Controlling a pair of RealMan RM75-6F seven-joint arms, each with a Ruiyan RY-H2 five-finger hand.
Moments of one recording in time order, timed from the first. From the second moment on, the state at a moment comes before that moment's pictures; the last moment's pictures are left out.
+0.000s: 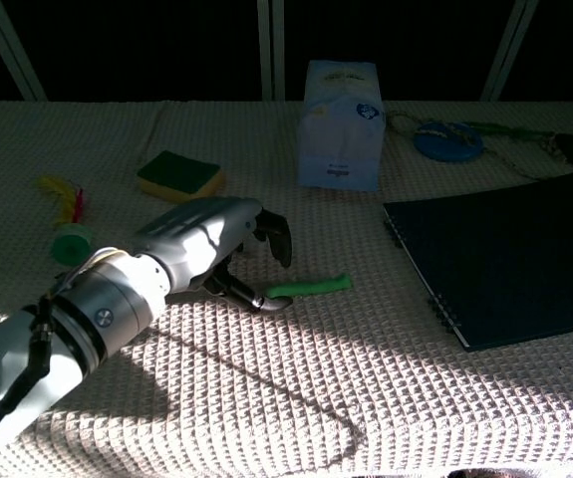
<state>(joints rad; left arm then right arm) -0.62 -1.98 -0.15 -1.42 1.21 1.09 0.51 0.25 -1.52 0.13 -1.64 -1.54 1.50 -0.04</state>
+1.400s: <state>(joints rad) -0.65 -2.08 -0.16 -1.29 1.16 1.09 0.61 0.24 -1.53 0.13 -1.63 -1.54 1.50 -0.05</state>
